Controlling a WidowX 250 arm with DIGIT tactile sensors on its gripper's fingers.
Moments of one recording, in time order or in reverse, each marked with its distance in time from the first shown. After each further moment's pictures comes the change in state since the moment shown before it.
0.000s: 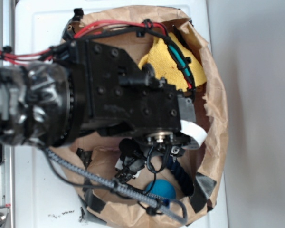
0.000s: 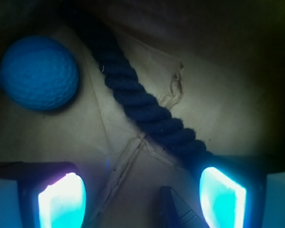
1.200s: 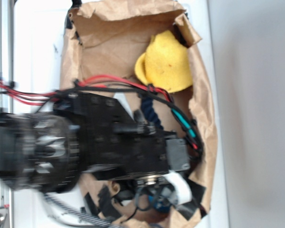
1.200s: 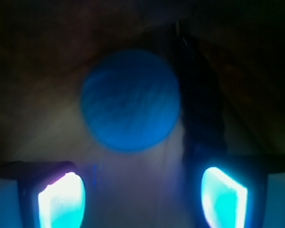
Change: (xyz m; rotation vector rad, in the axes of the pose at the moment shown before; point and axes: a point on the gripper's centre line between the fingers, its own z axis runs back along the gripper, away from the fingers) arm 0.034 -0.057 -0.030 -0.119 -0.150 -0.480
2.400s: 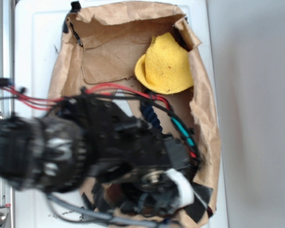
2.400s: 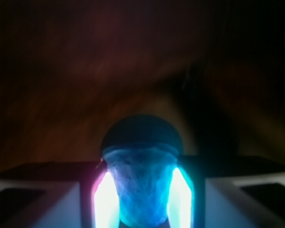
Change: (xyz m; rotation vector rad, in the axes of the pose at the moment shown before) arm -0.009 -0.009 0.012 -0.011 -0.033 0.117
